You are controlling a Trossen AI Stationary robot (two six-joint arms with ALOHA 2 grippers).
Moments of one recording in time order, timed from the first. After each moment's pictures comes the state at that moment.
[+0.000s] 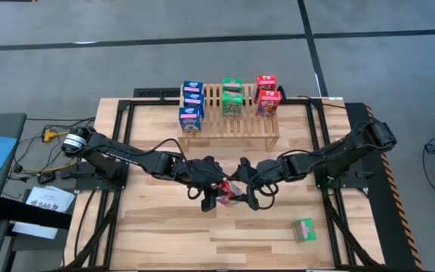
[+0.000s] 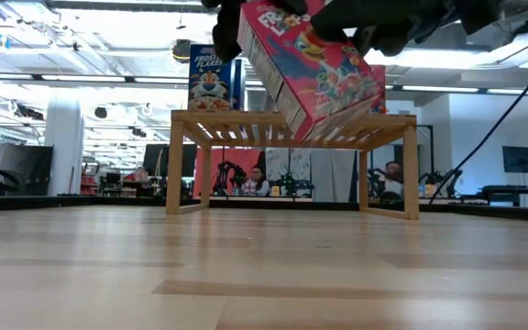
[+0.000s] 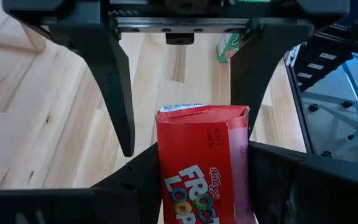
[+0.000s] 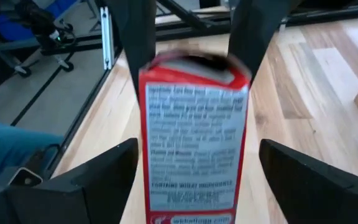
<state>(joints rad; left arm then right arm) -0.23 1.62 1.25 -0.18 -0.11 -0.36 0.23 1.46 0.80 0.27 0.02 0.23</state>
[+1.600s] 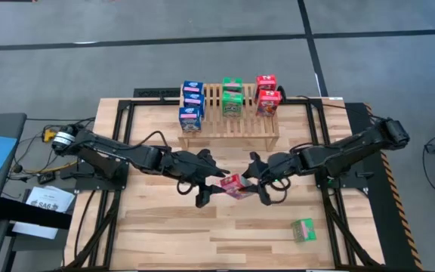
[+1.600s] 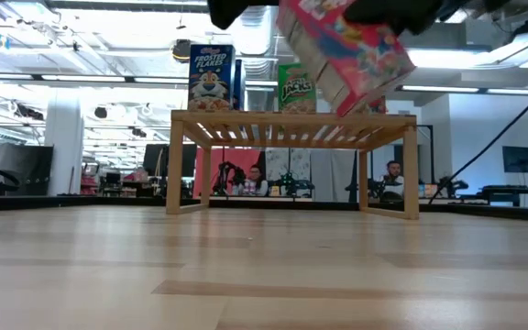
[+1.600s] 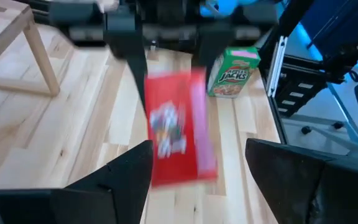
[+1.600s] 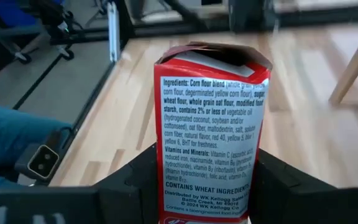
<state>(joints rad) -0.22 1.51 1.25 -0.16 -0.13 -0.32 0.23 1.27 0.79 0.04 0.00 0.19</state>
